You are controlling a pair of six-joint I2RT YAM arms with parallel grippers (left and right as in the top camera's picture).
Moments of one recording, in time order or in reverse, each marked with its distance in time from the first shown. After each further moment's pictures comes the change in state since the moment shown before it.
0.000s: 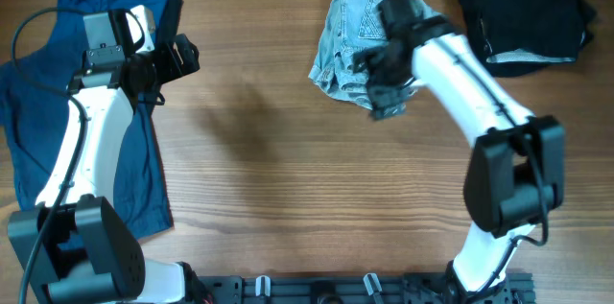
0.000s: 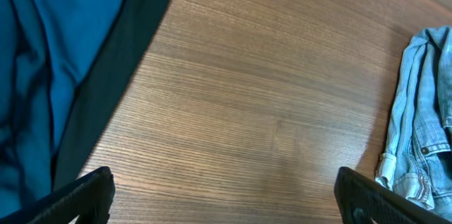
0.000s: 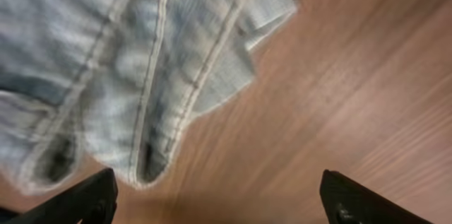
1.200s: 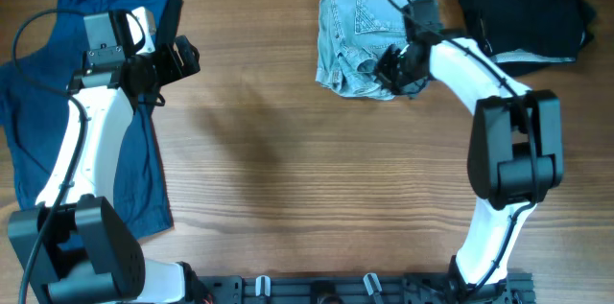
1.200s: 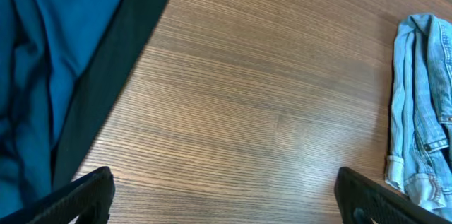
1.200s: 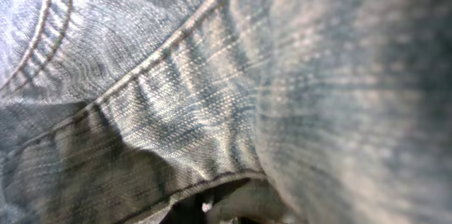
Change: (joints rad) left arm 0.000 0.000 0.000 -0.017 0.000 0.000; right arm -0.191 0.141 -0.042 0.258 -0.048 -0.832
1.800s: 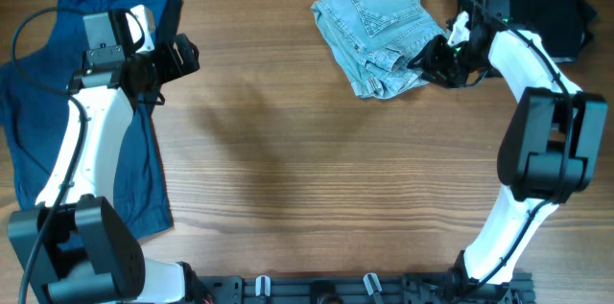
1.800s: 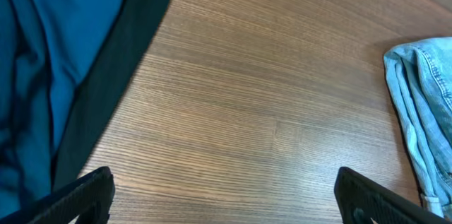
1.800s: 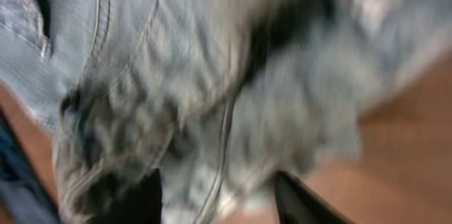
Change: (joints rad) left arm 0.000 0.000 0.000 0.021 0.000 0.000; right arm -0.247 0.007 0.082 -0.141 -0.255 -0.380
